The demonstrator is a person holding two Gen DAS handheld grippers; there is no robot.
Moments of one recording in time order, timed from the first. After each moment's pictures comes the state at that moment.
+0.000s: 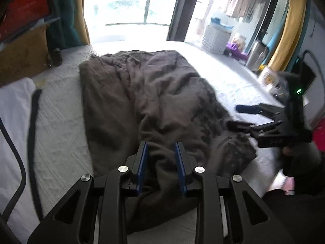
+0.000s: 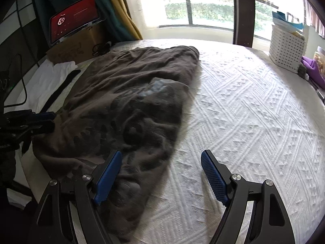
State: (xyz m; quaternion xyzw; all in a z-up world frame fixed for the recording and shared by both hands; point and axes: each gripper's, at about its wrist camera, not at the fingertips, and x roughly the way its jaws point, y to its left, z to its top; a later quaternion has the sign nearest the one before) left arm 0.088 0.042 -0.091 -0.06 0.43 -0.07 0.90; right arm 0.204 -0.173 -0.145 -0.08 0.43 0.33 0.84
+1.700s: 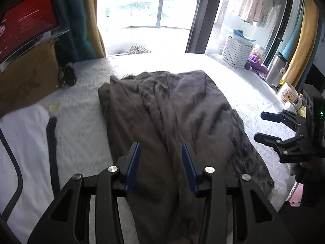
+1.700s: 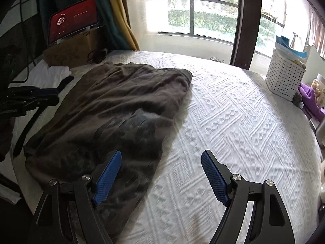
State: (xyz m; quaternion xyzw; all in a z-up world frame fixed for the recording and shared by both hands) left arm 0.151 0.083 -0.070 -0.06 0.43 -0.03 0.90; right arm 0.239 -0.164 -0.116 -0.13 0.40 0.33 0.85
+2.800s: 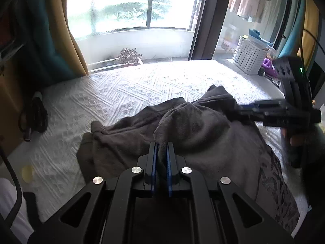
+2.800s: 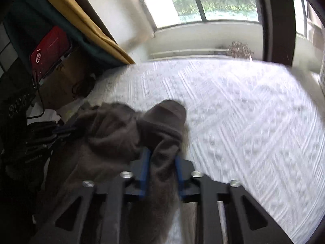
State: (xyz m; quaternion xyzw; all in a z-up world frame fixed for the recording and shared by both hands) left arm 0.271 0.115 -0.098 -0.03 0.42 -0.07 0.90; right arm 0.413 -0.087 -0.144 -0.01 0.45 0.41 0.79
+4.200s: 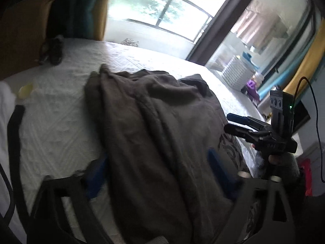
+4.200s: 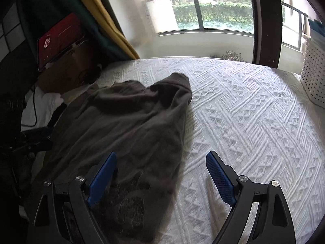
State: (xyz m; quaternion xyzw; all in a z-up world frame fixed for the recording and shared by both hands) left arm 0.195 0.125 -0.110 -0.19 0.42 -0.09 0.88; right arm 0.341 -0.109 -0.146 -0.05 0.42 0.39 0.82
